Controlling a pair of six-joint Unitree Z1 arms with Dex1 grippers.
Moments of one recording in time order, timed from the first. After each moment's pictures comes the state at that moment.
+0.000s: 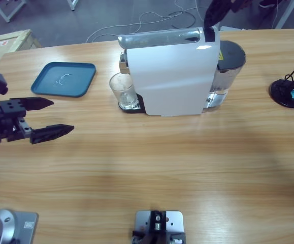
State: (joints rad) arm 0 -0.64 1.15 -0.58 0.13 -0.16 0.22; arm 1 0.61 2.04 -2.16 1.23 0.00 0.01
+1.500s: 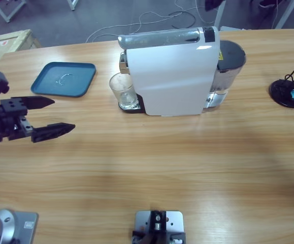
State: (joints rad) arm 0 -0.64 1.16 -0.58 0.12 -0.16 0.22; arm 1 0.62 2.00 -2.20 1.23 -0.05 -0.05
